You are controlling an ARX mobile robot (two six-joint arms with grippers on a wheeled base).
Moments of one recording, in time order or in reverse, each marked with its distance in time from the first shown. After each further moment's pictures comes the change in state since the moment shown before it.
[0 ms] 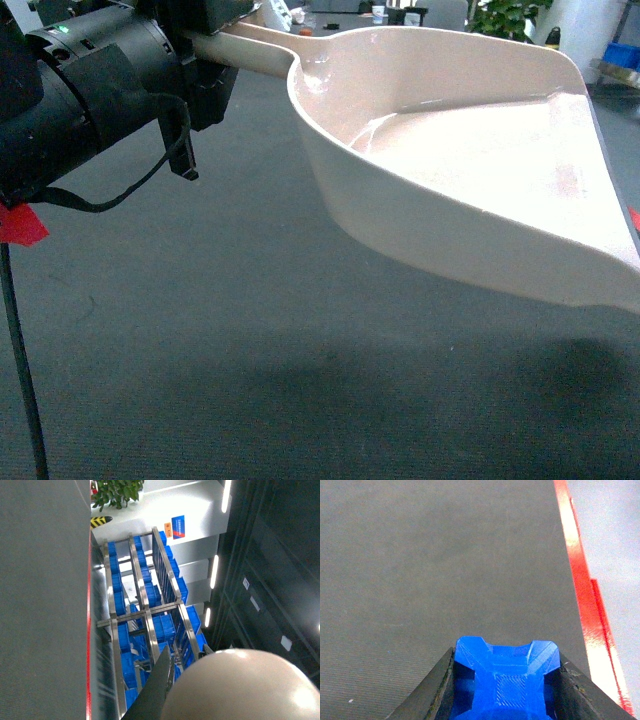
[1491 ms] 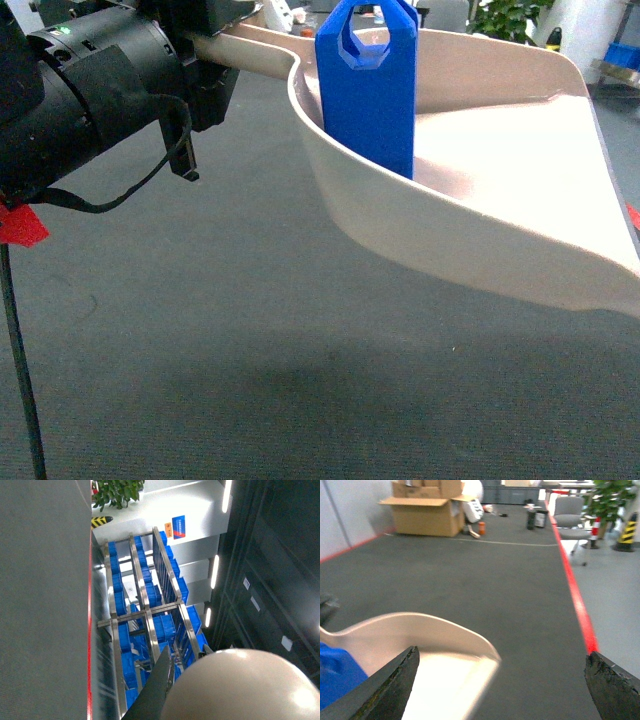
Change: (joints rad) left arm 0.000 0.000 0.000 -0.001 0.000 0.000; right arm 0.316 -0.517 0.060 -0.176 0.200 0.102
